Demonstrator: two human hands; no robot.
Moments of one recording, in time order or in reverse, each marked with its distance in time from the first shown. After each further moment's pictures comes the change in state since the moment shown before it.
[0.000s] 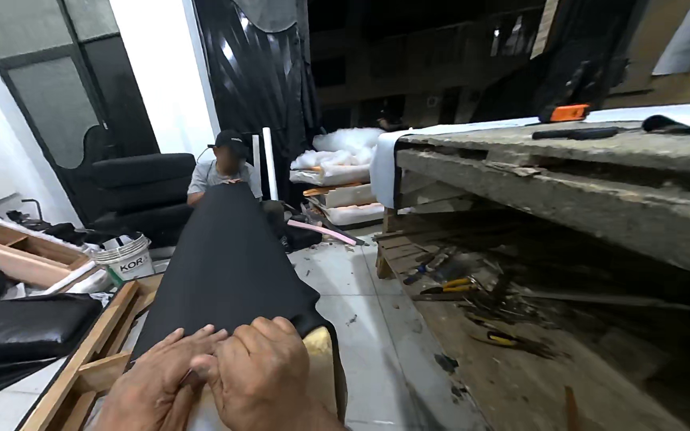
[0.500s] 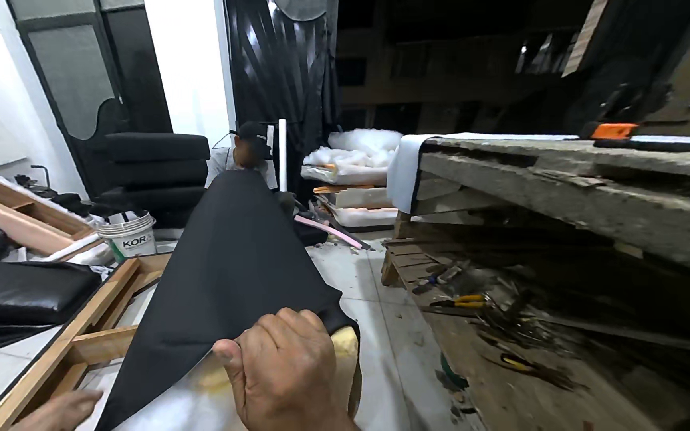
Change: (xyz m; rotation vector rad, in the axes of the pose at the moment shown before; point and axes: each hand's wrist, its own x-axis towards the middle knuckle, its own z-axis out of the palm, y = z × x) left_hand -0.097 -0.031 0.000 0.144 0.405 -0.211; right_hand 0.000 0.003 0.003 -0.013 0.000 -0.029
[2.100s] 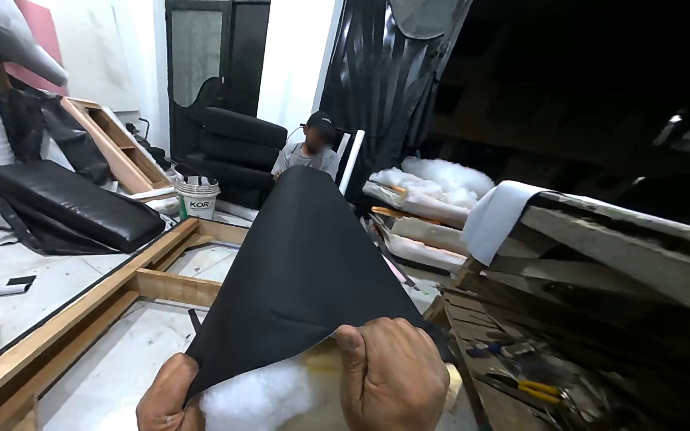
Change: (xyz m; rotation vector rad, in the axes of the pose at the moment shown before) left_hand -0.061 -0.034 0.060 -0.128 0.292 -0.166; right_hand 0.002 -0.004 0.004 -0.026 -0.093 -0.041
